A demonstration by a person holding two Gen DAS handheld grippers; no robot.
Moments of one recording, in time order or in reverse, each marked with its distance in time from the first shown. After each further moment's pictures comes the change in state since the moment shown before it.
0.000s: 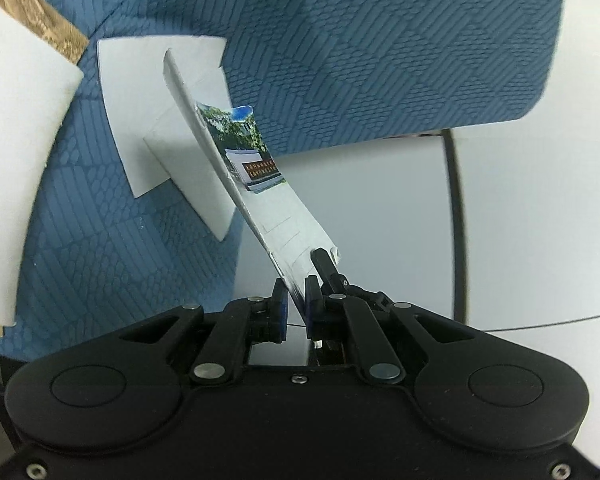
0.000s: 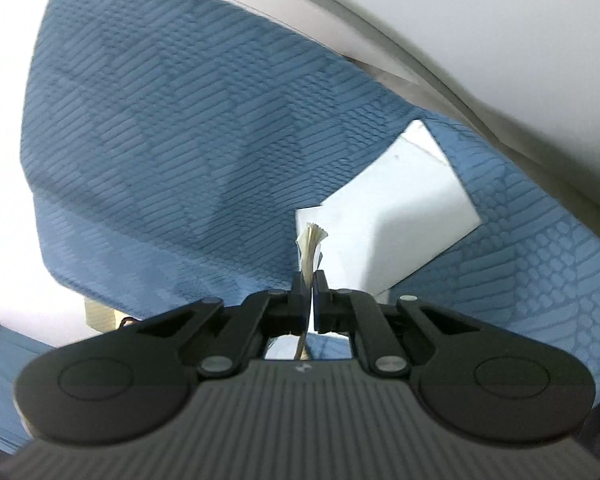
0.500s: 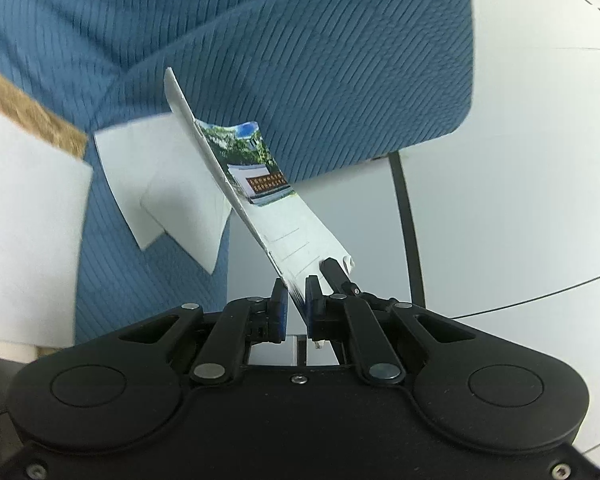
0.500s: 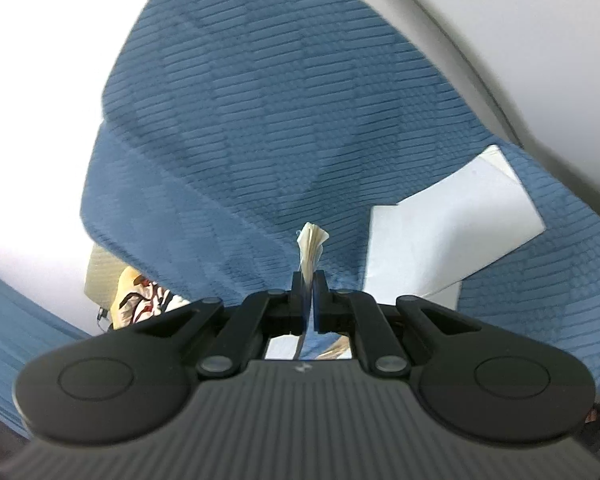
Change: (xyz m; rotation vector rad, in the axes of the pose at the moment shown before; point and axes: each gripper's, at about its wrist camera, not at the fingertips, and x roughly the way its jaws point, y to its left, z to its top) left arm -0.110 -0.043 0.012 0.145 -0.073 -0.021; right arm -0.024 0.106 -0.054 -0.183 -0.045 0.032
